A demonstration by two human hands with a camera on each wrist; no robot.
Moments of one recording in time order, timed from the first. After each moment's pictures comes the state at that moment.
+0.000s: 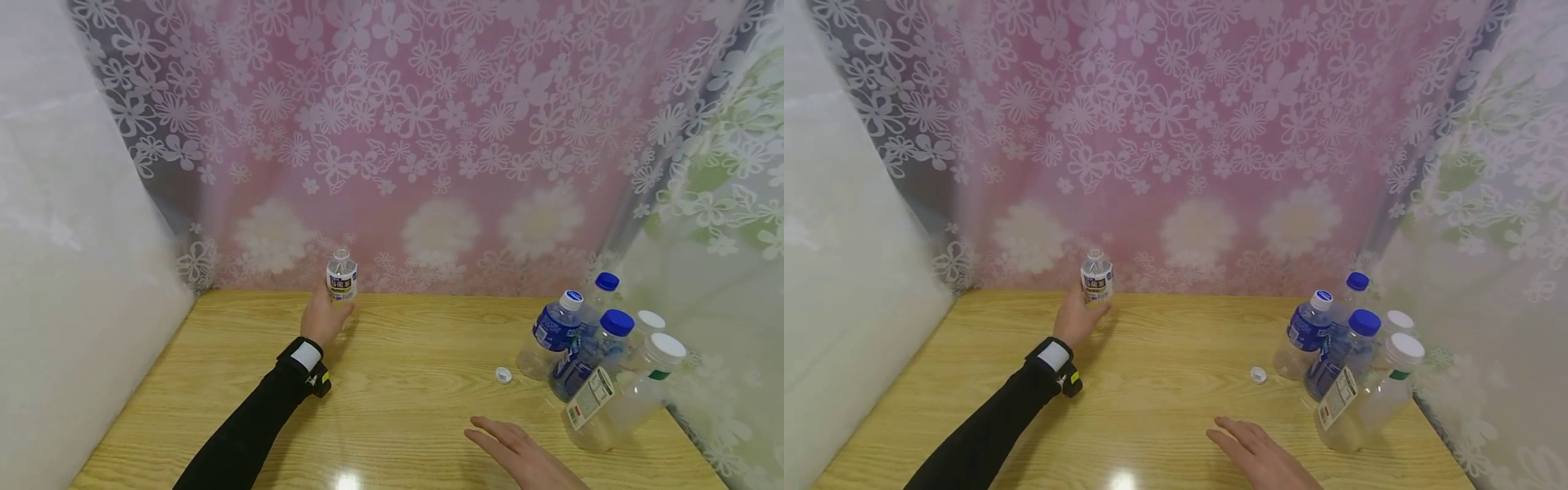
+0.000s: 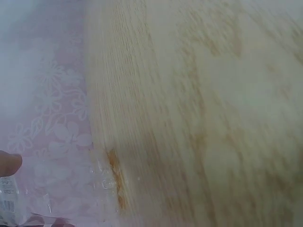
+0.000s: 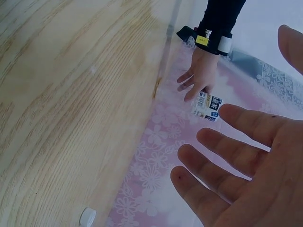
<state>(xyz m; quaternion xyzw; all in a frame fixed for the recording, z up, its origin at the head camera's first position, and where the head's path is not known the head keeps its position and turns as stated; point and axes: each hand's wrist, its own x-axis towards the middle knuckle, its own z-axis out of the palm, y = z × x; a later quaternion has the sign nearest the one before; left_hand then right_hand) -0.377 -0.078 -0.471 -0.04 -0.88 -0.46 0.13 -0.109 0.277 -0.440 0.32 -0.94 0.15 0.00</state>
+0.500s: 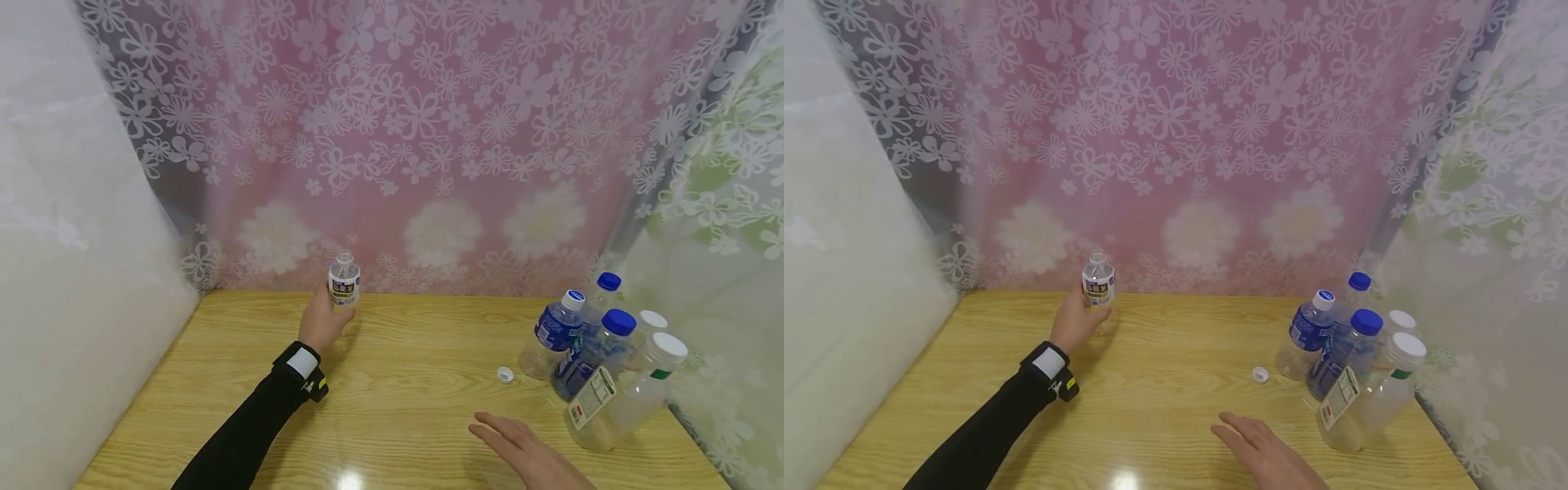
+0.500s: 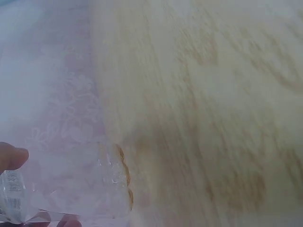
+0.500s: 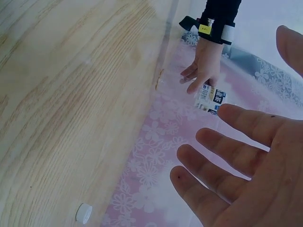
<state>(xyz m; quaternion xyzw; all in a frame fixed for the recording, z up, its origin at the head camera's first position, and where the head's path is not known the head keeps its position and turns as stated) -0.360 -0.084 -0.464 -0.06 -0.88 -0.46 0.12 -0.105 0.272 -0.434 0.29 -0.95 0.14 0.03</state>
